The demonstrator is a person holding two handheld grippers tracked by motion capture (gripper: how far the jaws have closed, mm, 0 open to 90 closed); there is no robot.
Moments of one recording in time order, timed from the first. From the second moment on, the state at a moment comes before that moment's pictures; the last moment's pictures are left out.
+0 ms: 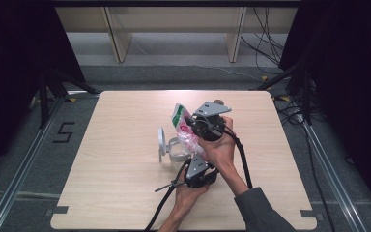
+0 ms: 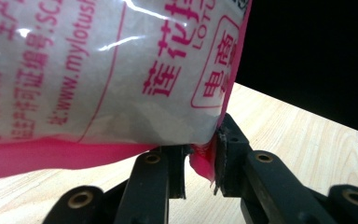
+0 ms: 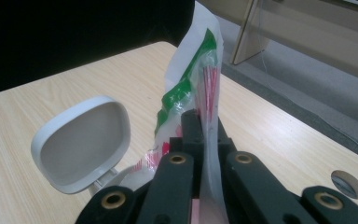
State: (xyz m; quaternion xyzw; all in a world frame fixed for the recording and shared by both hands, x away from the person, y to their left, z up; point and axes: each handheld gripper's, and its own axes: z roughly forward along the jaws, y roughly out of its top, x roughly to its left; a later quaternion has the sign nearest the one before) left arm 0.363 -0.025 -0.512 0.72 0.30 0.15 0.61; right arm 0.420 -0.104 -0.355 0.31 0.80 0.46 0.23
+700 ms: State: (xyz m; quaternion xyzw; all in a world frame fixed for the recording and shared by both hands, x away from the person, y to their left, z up) left arm 0.362 -0.026 -0.510 0.72 0.30 0.14 0.61; right arm 0.421 -0.100 -0.357 0.30 0.80 0.46 0.23
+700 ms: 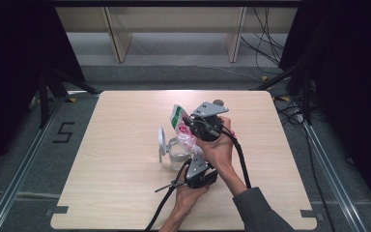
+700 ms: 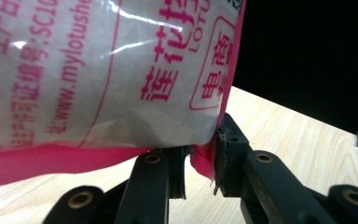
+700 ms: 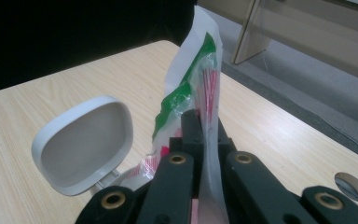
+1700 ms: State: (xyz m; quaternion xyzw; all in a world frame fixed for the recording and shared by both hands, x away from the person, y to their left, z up) left arm 0.362 -0.027 -0.509 0.72 0.30 0.14 0.61; right arm 0.419 -0.095 -0.358 0.30 0.80 0.46 0.24
